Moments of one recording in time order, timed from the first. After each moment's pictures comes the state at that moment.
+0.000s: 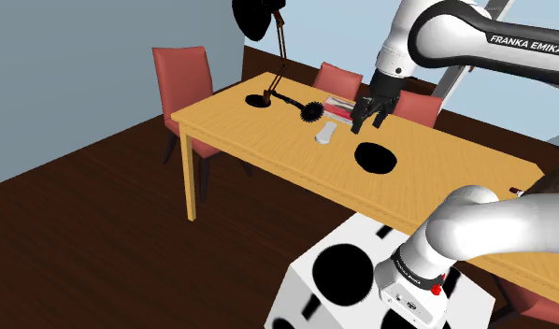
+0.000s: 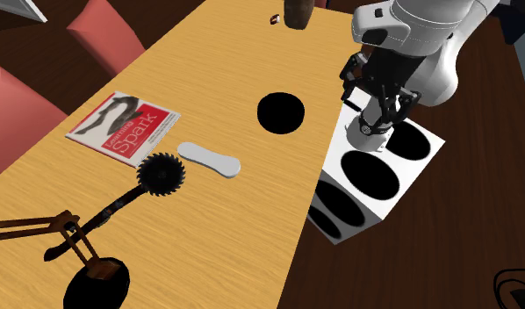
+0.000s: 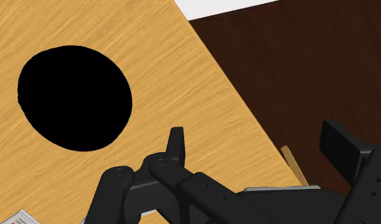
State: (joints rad) arm -0.02 -0.79 0.06 -2.43 0.00 1.65 0.17
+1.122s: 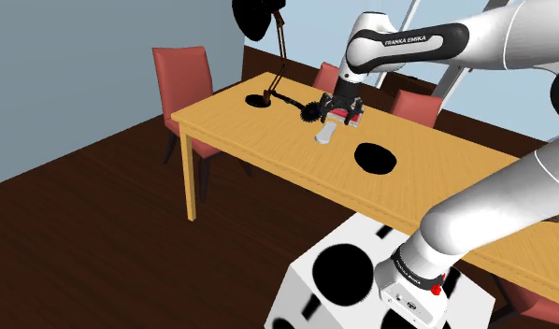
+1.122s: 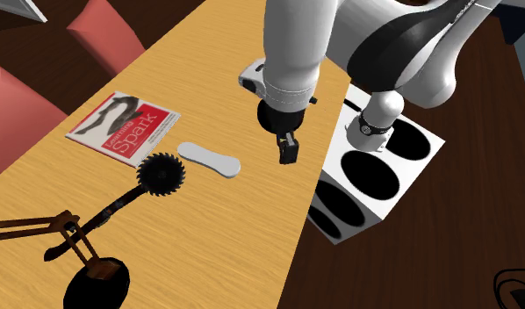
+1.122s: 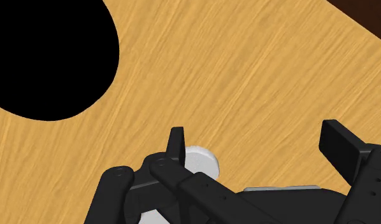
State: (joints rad) arm -0.18 -0.27 0.01 -2.23 -0.01 1.97 0.39
